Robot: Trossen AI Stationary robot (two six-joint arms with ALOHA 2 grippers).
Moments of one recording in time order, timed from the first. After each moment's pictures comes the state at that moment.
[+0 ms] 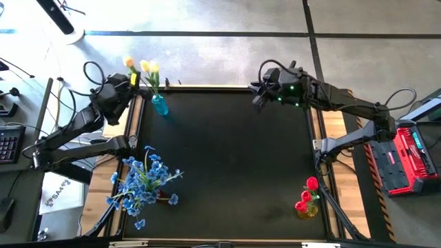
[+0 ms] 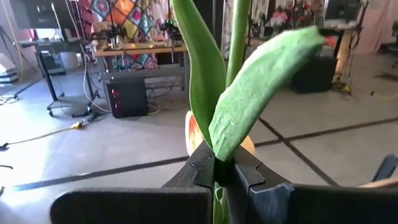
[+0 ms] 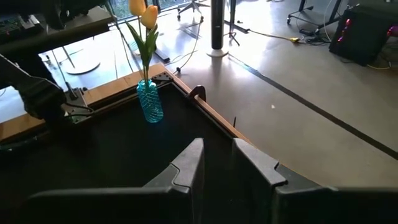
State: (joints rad) left arm 0.51 0.58 0.78 -0.31 -0.81 -0.05; right arm -0.25 1.29 1.43 -0.56 0.30 0.18
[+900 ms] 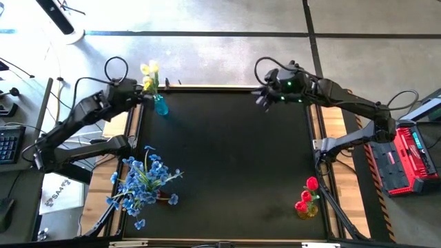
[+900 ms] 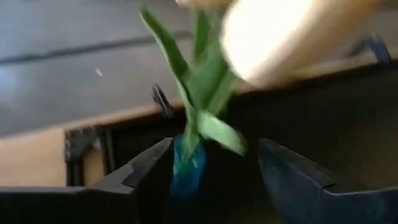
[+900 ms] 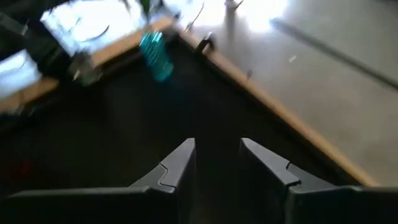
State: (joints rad) left arm 0.65 0.72 0.94 -0.91 -0.44 -0.42; right arm -0.33 1.29 1.43 -0.73 0.13 0.26
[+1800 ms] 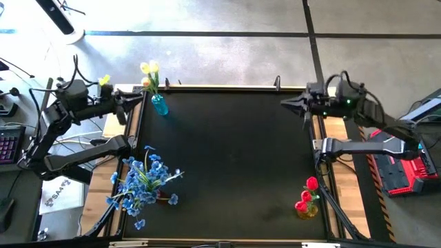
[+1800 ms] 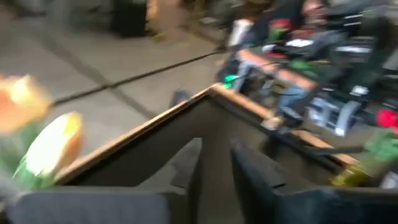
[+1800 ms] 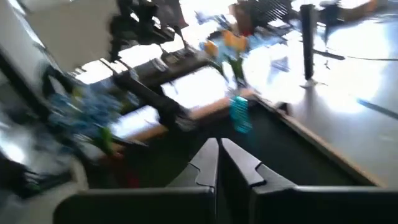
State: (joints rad) left arm 0.65 0.54 1.14 -0.87 0.12 -0.25; right arm -0.29 0.73 1.05 -0.47 -0.10 0.26
